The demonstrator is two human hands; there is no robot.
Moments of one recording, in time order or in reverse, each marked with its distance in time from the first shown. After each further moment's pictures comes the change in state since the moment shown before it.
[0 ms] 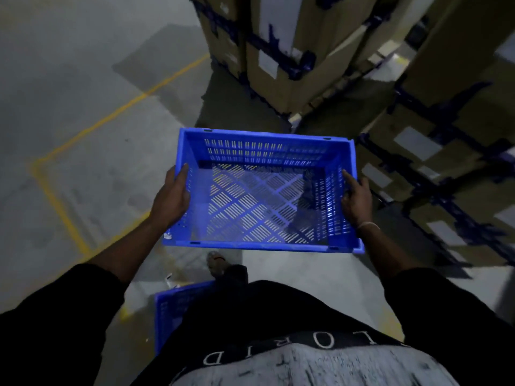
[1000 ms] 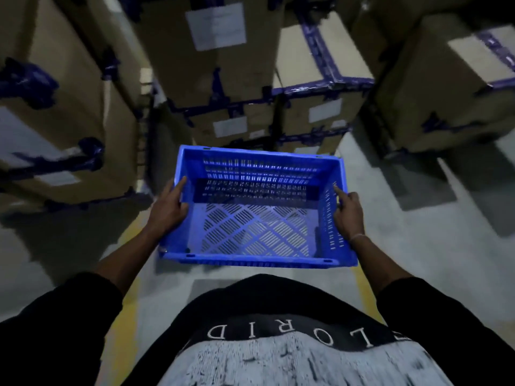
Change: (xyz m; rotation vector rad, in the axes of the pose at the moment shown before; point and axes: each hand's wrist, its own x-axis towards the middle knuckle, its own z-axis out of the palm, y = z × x) left_hand 0.230 0.319 0.136 0.063 -0.524 0.839; right_hand -0.180 0.134 -0.099 0.046 0.592 0.799
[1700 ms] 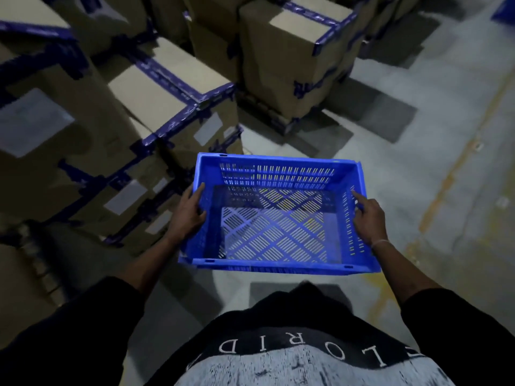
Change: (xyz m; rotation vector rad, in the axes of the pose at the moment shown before) left_hand 0.166 0.247 0.099 0.004 -0.364 0.584; right_hand -0.081 0.157 -0.095 0.090 0.420 0.528
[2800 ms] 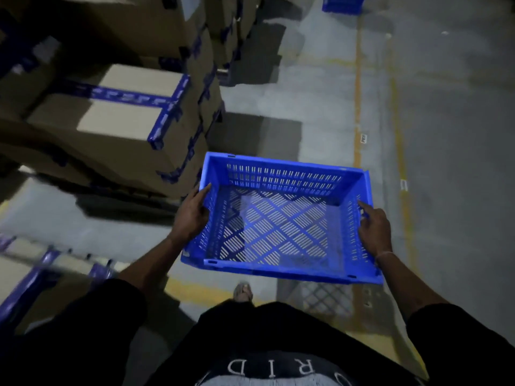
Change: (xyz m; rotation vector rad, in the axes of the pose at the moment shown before) left_hand 0.599 0.416 0.202 0.041 -0.241 0.510; right_hand 0.405 0.234 -0.218 0.018 0.368 0.428
